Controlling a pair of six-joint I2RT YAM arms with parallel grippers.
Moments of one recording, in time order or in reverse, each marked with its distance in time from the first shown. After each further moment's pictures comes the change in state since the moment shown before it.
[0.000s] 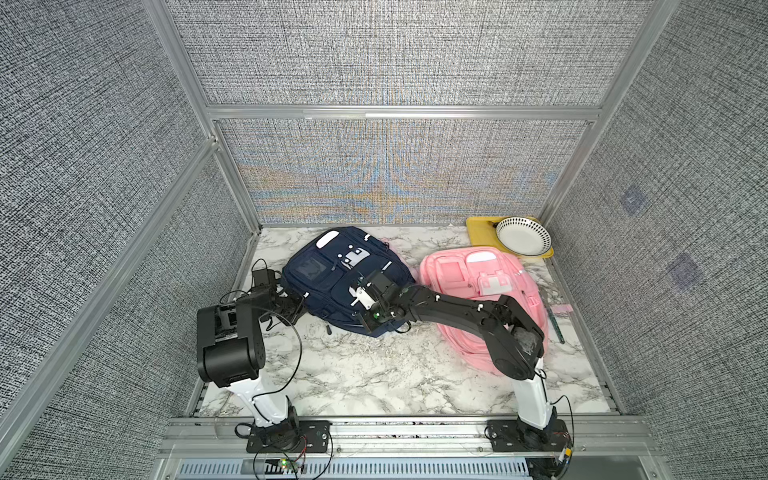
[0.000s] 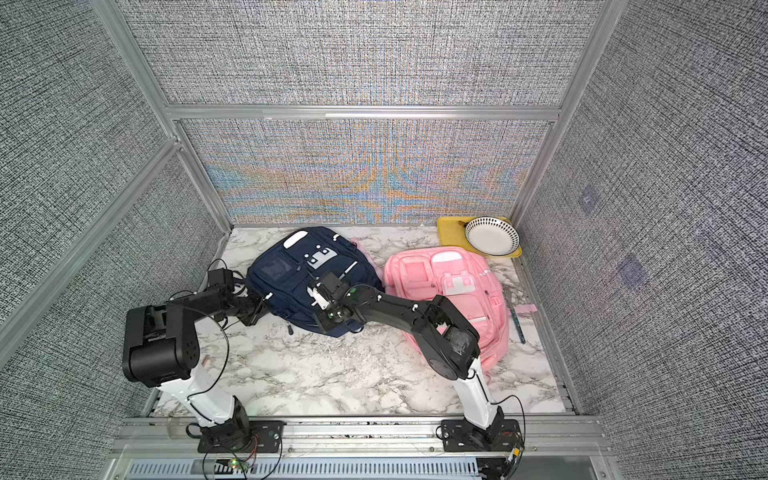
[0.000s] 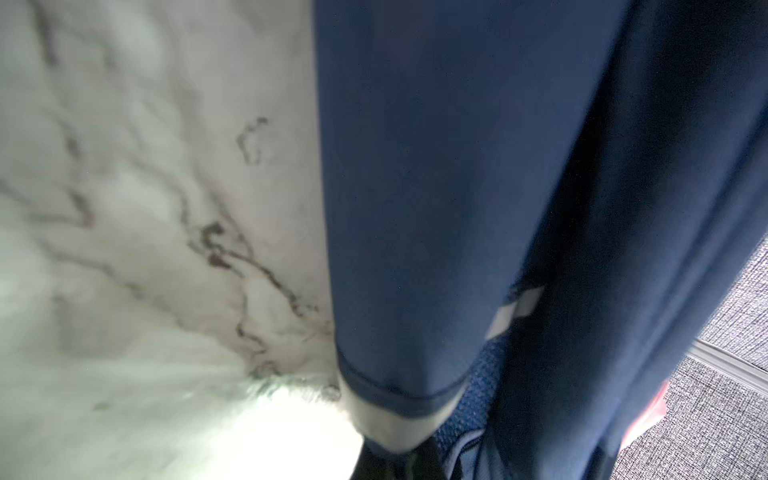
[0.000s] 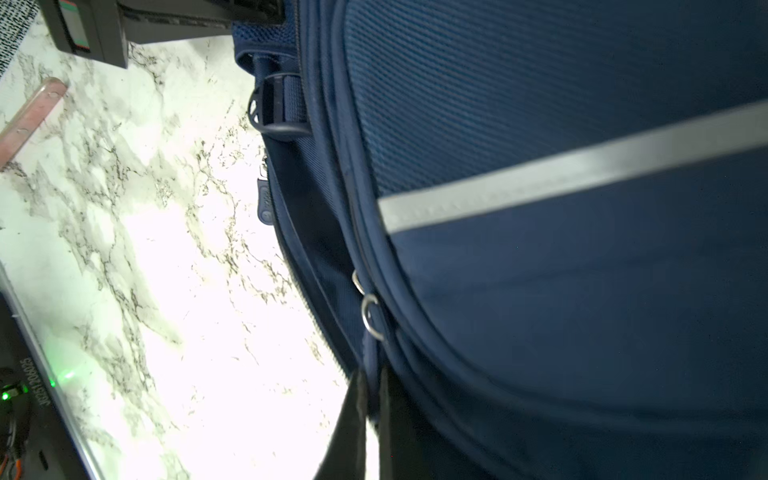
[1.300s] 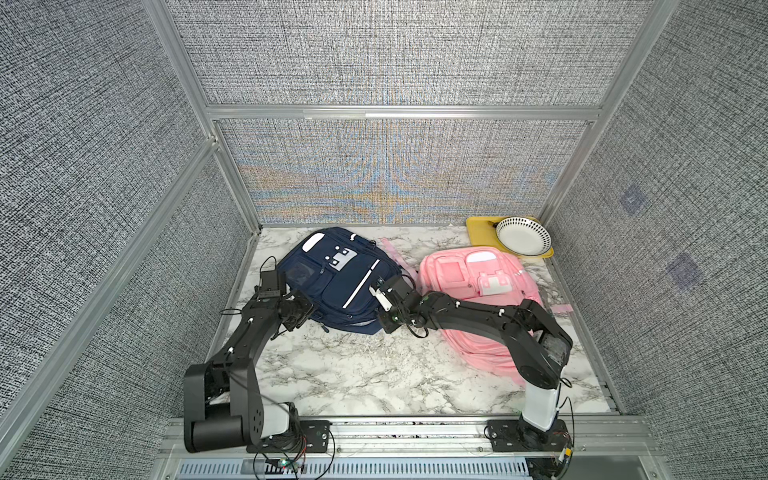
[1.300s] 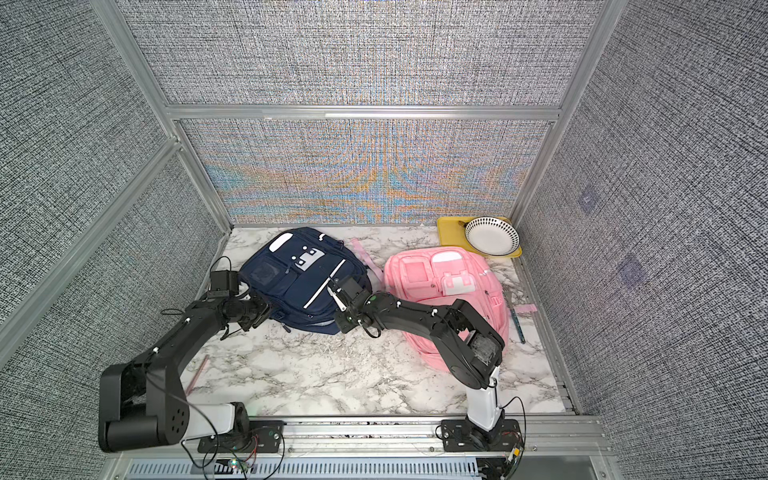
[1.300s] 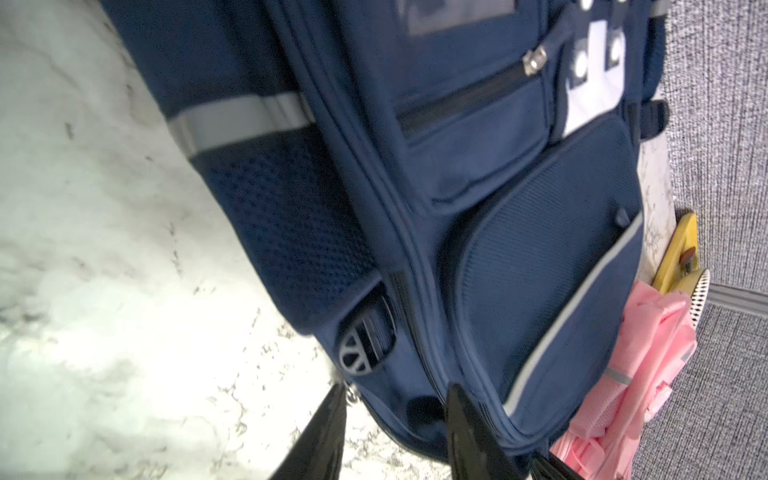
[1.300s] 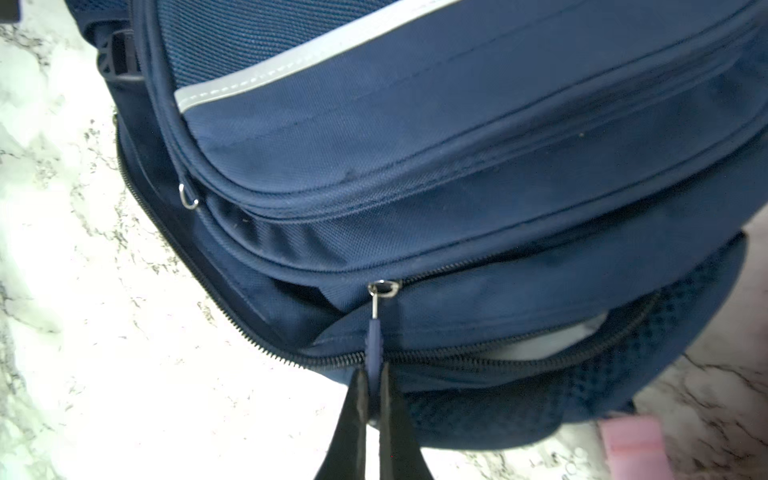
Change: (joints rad) left arm -0.188 -0.458 -0.122 -0.173 -0.177 -0.005; right arm -0.019 -0.140 -0.252 0.166 0.129 -0.041
